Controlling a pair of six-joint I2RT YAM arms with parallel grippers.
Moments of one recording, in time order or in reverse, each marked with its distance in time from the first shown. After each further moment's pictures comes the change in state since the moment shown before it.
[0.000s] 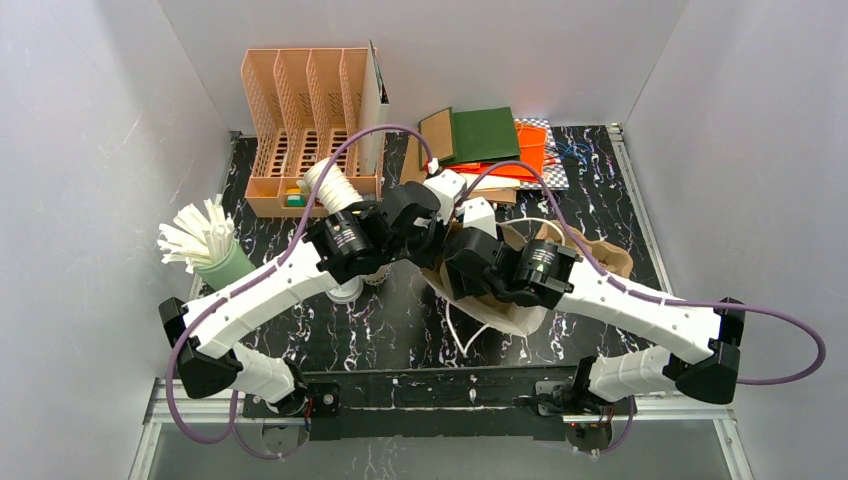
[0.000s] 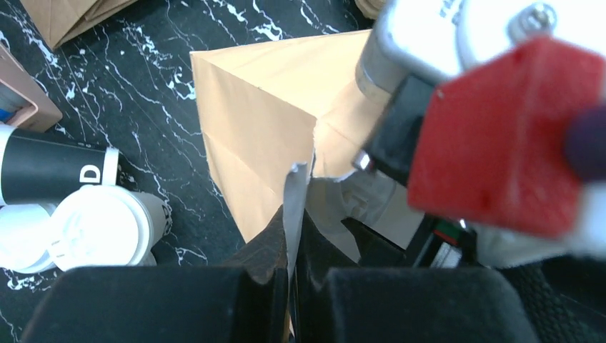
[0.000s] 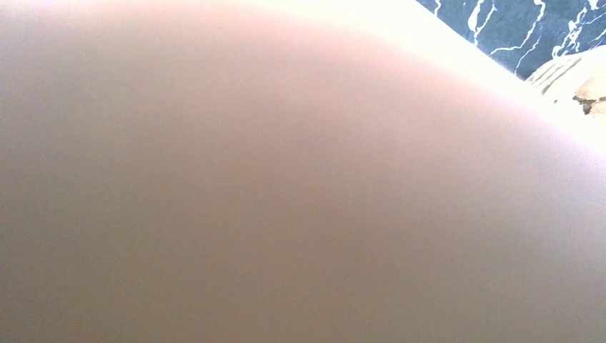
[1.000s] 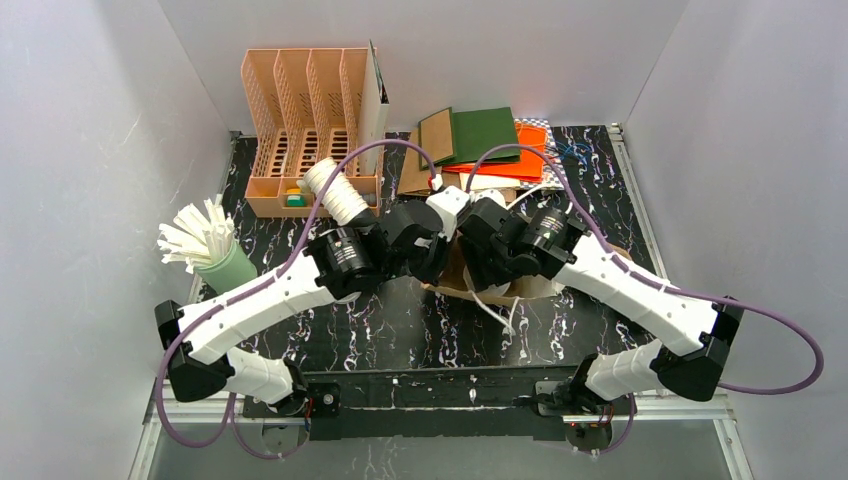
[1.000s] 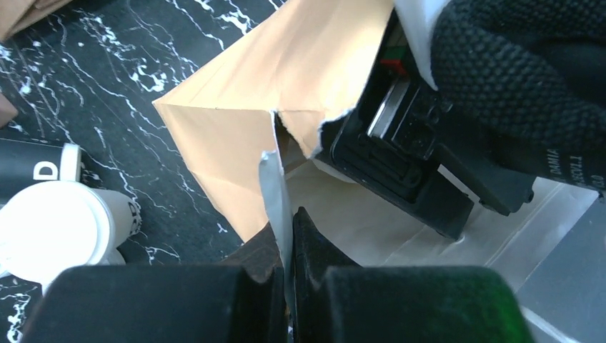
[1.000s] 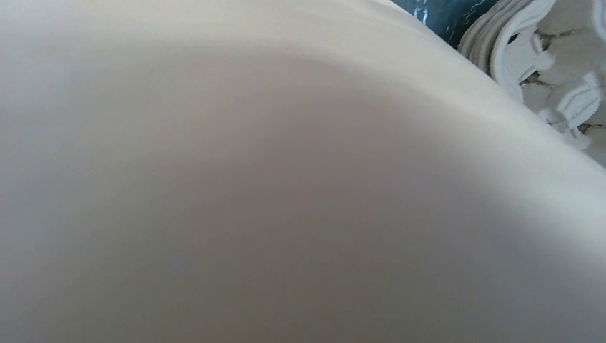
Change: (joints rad) left arm -0.067 -0.038 -0.076 0.069 -0.029 -0.038; right arm -0.172 0.066 0.158 -0.254 -0.154 -0.100
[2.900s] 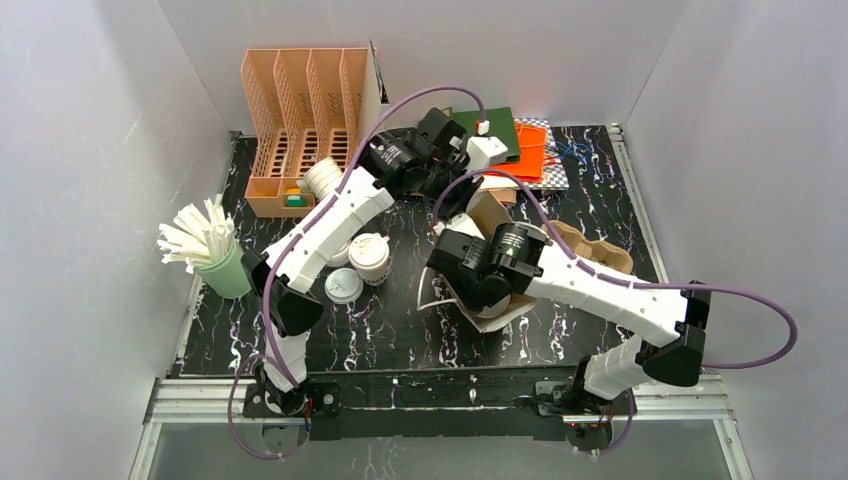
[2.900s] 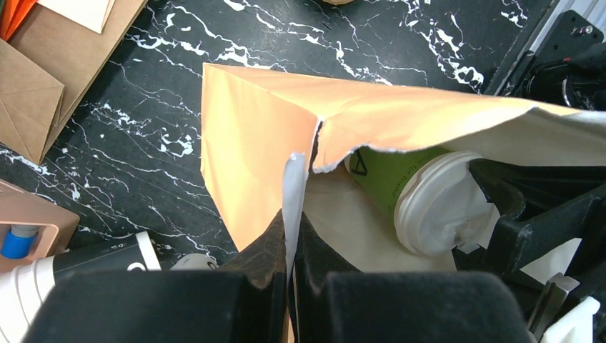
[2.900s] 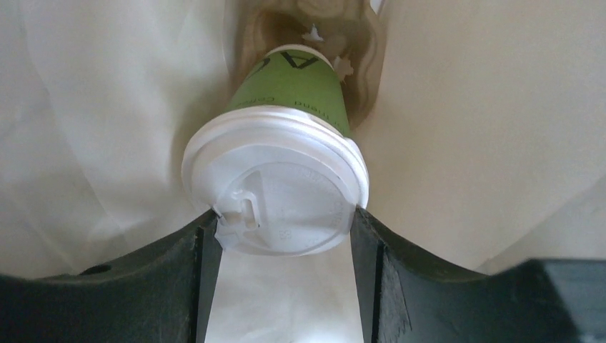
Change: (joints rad) left arm 0.279 0.551 0.770 -0.439 0.454 0.430; right arm 0.188 0.122 0.085 -0.182 0.081 -0.027
